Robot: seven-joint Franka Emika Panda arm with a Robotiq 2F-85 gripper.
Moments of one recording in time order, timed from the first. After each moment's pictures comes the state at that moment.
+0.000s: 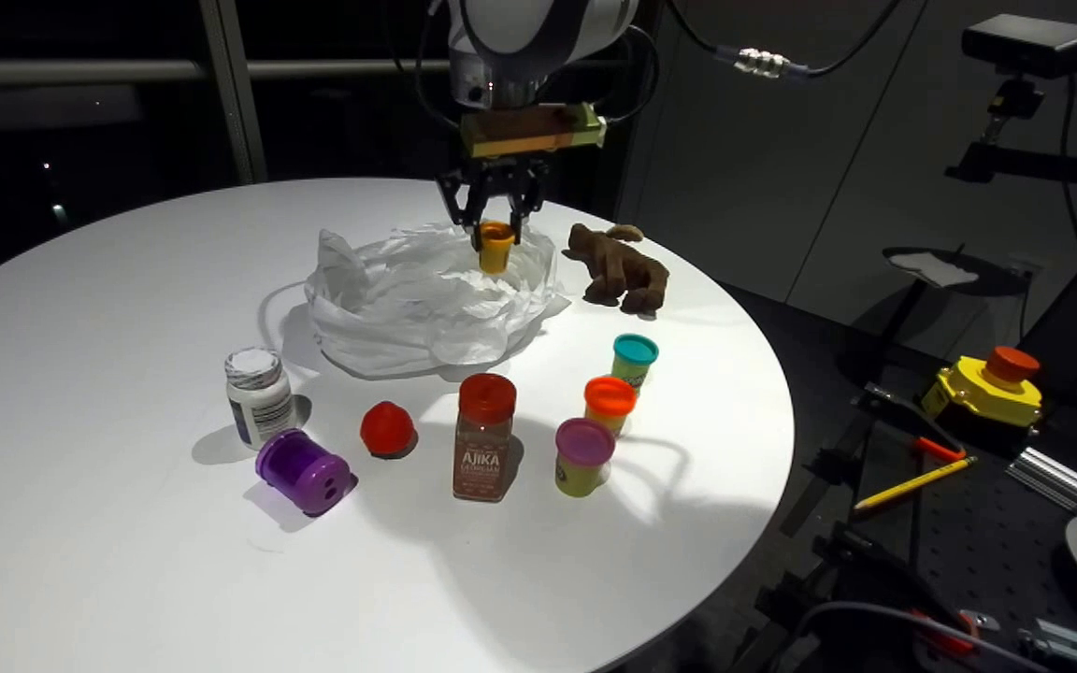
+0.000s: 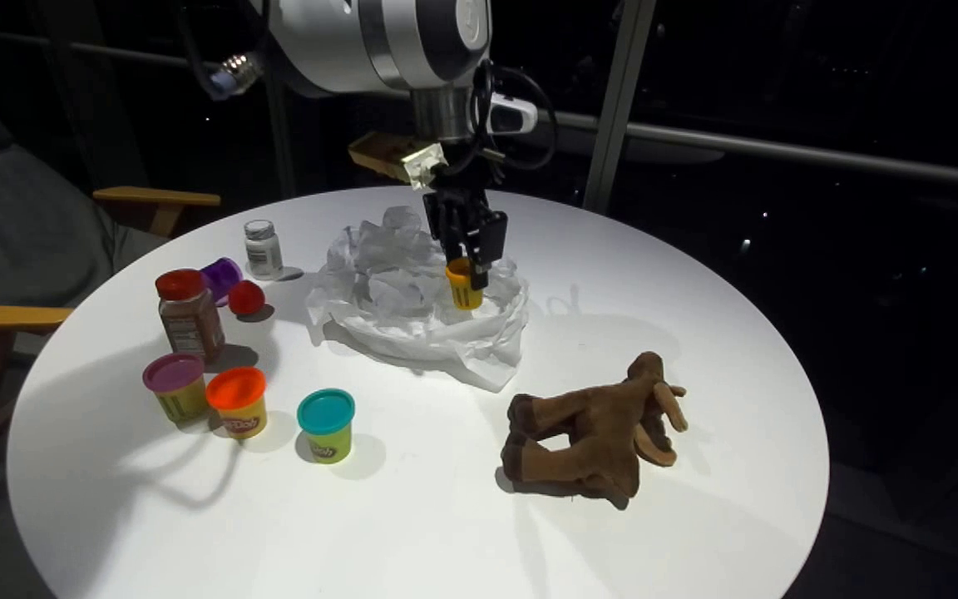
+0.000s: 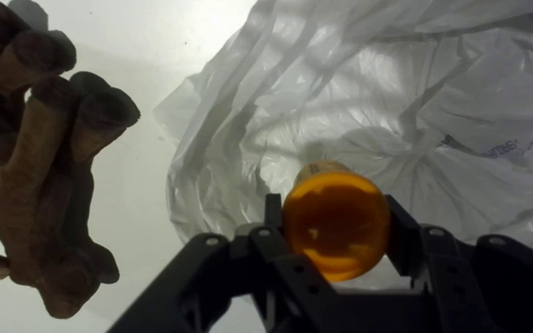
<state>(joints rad) 0.15 0.68 -0.11 -1.68 -0.15 2.37 0.63</state>
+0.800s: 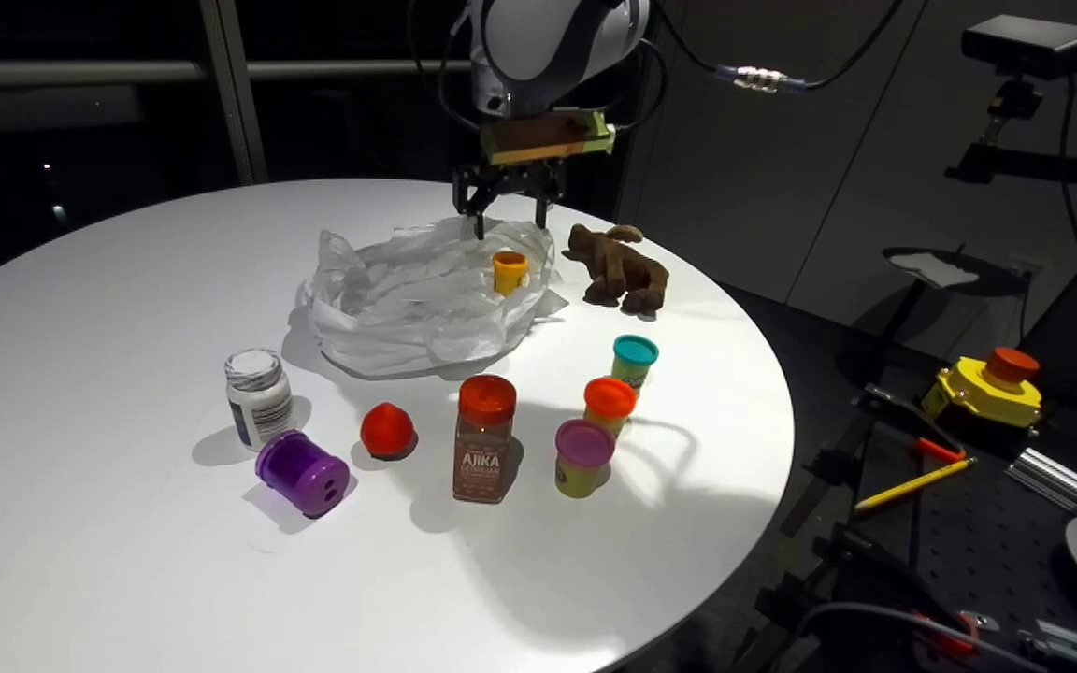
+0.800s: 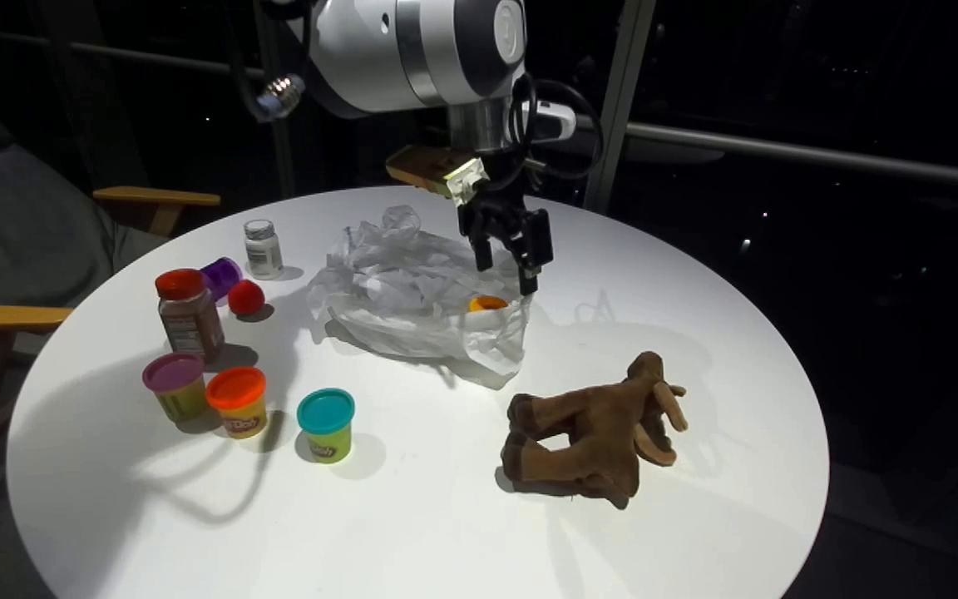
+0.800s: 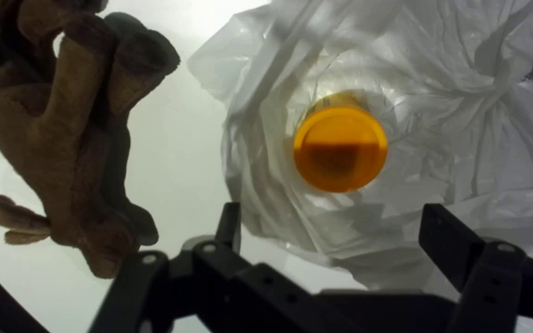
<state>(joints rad) 0.15 0.69 -0.17 -1.69 -0.16 2.45 0.62</state>
